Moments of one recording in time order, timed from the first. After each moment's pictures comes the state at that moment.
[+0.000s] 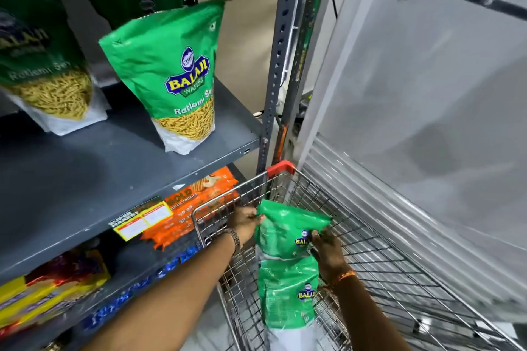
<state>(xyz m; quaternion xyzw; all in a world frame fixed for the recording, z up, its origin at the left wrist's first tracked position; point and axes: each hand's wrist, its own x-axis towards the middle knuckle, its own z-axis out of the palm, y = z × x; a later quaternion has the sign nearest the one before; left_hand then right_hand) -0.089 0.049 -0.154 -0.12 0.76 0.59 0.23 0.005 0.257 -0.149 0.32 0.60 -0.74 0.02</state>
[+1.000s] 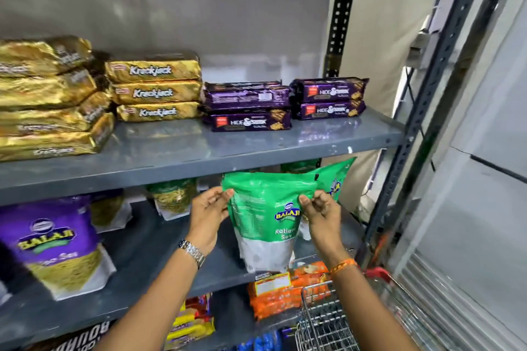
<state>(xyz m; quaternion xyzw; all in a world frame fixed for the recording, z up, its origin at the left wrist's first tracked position) -0.027 -0.249 0.207 -0.10 0.59 0.78 -0.18 -0.081 -0.026 0.185 -0.10 0.62 -0.77 -0.08</state>
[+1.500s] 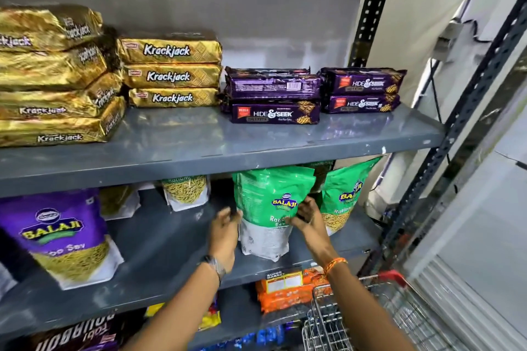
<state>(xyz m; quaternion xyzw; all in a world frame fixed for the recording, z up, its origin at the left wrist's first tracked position) -0.049 -0.256 0.133 -0.27 0.55 0.77 -0.17 -0.113 -0.074 0.126 -0.07 0.70 -0.71 0.09</state>
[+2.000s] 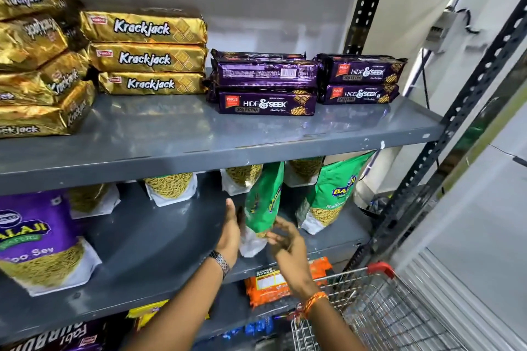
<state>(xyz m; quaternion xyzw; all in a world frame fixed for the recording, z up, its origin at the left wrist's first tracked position) -0.078 -0.230 0.118 -0.26 0.45 0.85 -0.02 -0.066 -0.097 0.089 -0.01 0.72 -0.69 0.08</state>
